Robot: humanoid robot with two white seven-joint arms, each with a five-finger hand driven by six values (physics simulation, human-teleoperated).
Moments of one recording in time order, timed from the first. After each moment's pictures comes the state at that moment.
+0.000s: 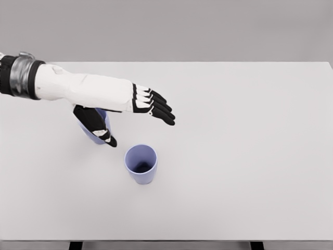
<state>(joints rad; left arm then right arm) -1.31 0.95 -1.32 -1.76 0.46 -0.61 -0.61 0.00 0.00 -0.03 0.13 0.08 -0.13 0.50</state>
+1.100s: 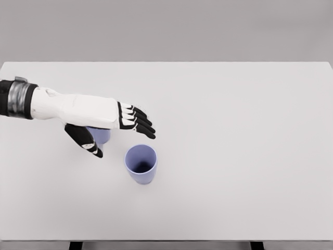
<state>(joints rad) -1.13 1.00 -1.23 -1.76 0.29 -0.61 -0.61 0.00 0.00 -0.04 0.13 0.08 -0.13 0.50</state>
